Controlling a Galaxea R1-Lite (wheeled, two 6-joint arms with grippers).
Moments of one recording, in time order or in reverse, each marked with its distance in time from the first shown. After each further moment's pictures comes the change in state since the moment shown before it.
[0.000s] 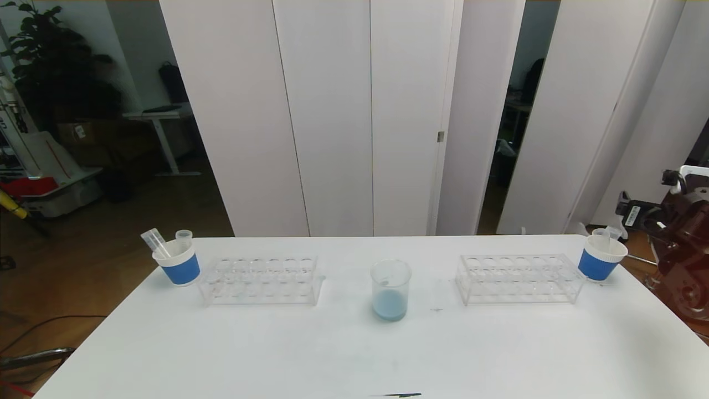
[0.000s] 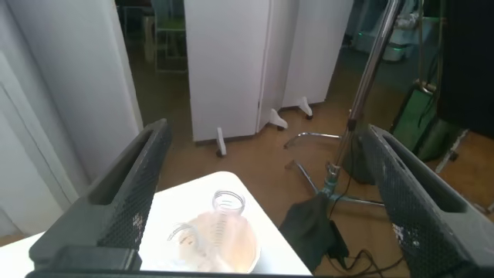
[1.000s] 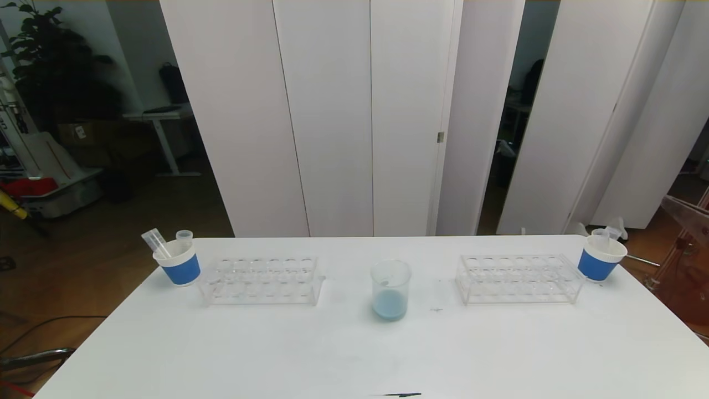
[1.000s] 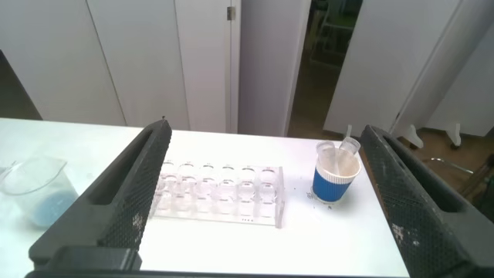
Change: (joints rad) left arm 0.000 0.000 0.000 0.000 0.000 0.000; right arm 0.103 -0.973 0.333 0.718 0.472 0.051
